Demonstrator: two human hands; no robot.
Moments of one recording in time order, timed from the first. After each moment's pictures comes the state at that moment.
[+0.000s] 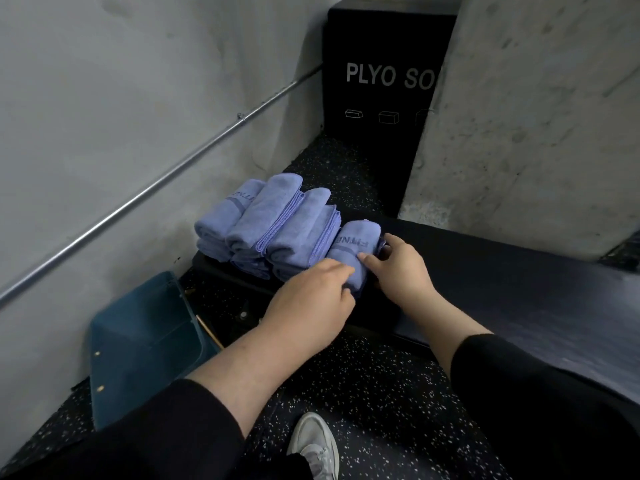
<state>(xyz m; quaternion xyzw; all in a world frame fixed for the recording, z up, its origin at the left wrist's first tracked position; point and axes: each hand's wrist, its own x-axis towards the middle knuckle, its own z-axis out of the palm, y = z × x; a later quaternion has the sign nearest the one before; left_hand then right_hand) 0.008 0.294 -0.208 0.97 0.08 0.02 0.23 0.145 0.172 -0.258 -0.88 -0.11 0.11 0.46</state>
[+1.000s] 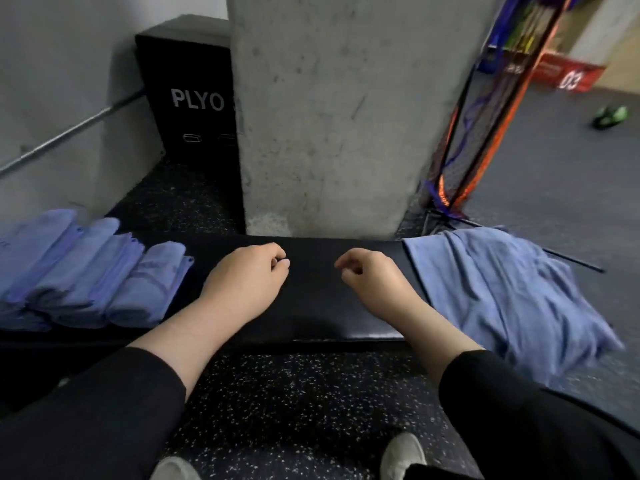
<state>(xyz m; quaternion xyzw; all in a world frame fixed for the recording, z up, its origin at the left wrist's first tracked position) 0.088 0.112 -0.165 0.97 0.01 0.04 0.24 0.115 -0.105 -0.175 -0.94 -0.07 0.03 0.33</state>
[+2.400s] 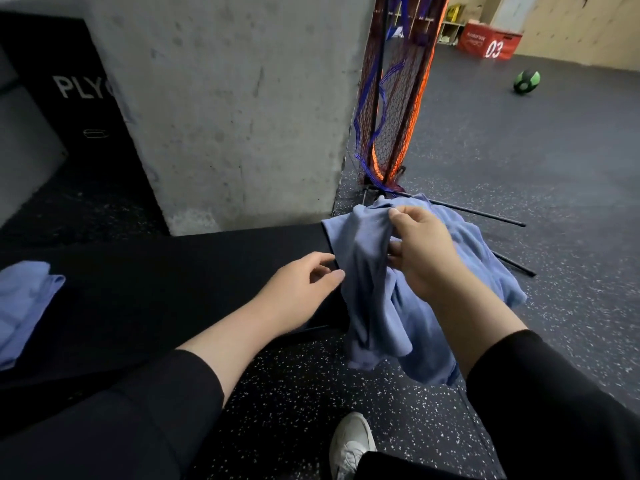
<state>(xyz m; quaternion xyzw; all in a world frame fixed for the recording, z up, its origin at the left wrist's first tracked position) 0.103 -0.079 -0.195 0.87 -0.14 -0.11 0.47 0.116 -0.275 -0.145 -0.69 0.16 -0.06 0.71</state>
